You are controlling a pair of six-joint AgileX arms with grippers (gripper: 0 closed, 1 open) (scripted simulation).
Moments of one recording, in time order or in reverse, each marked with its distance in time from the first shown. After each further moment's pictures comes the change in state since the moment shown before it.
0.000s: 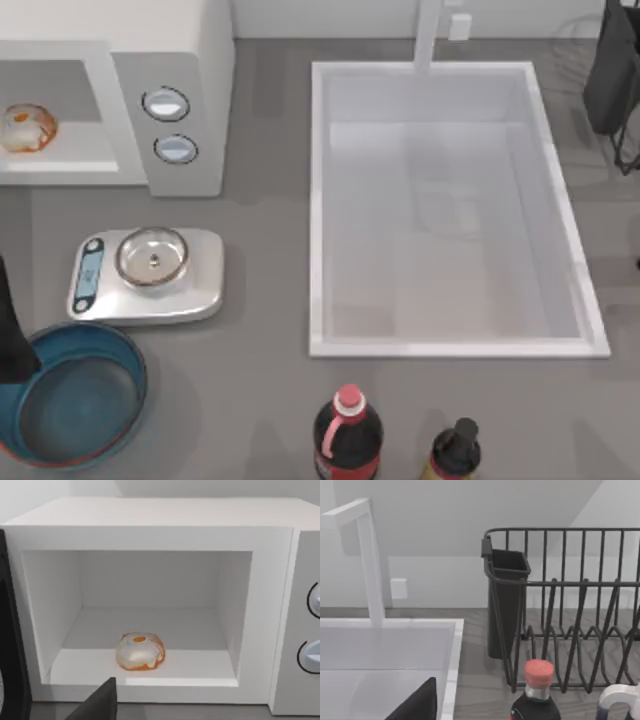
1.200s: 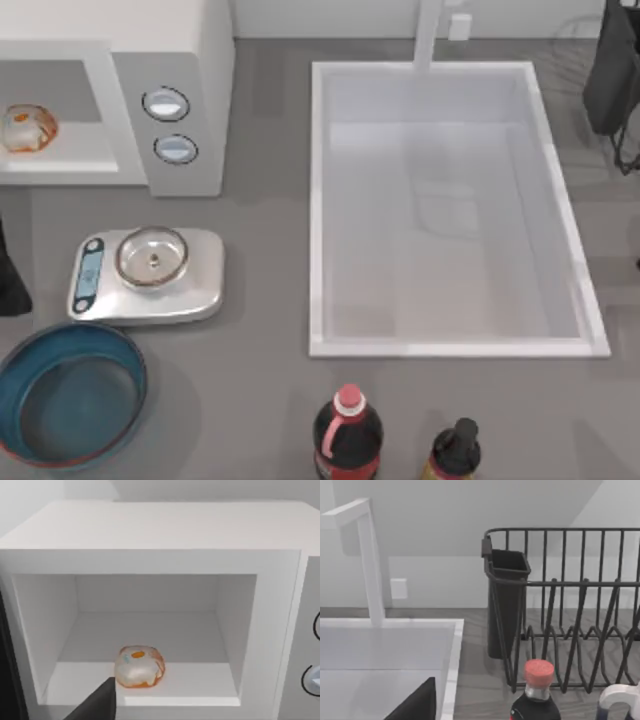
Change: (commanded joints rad) left arm 0.023 0.414 0.171 0.184 0.030 0.011; right arm 0.000 0.000 0.000 0.000 0.000 0.000
